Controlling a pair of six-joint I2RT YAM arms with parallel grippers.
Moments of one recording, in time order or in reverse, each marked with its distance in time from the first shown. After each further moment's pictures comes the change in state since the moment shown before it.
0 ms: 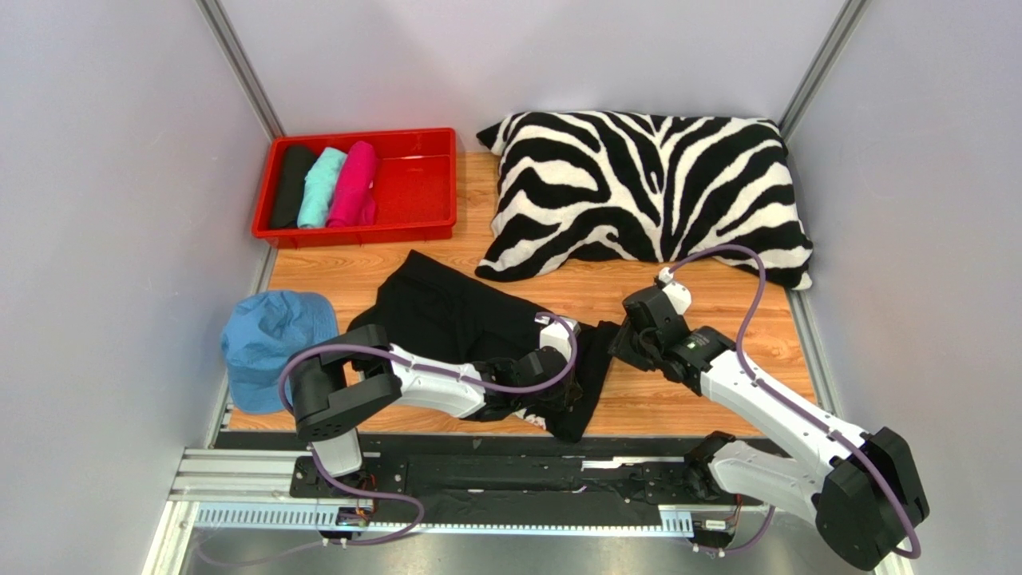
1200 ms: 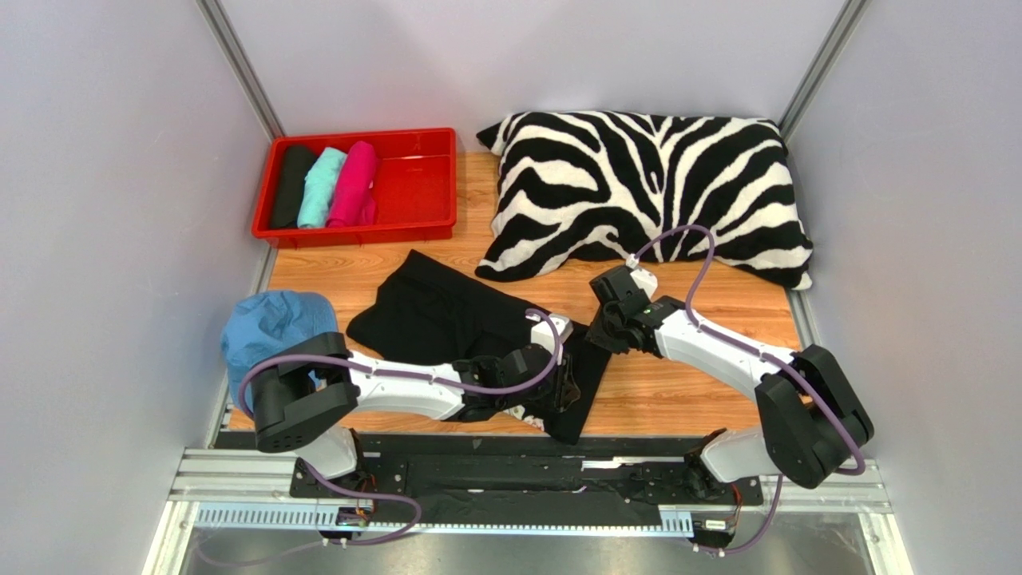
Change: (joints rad) left arm -0.002 -0.147 -0.041 -0.071 0.020 0.031; right arm 0.000 0.354 0.128 0.121 -0.048 0.009
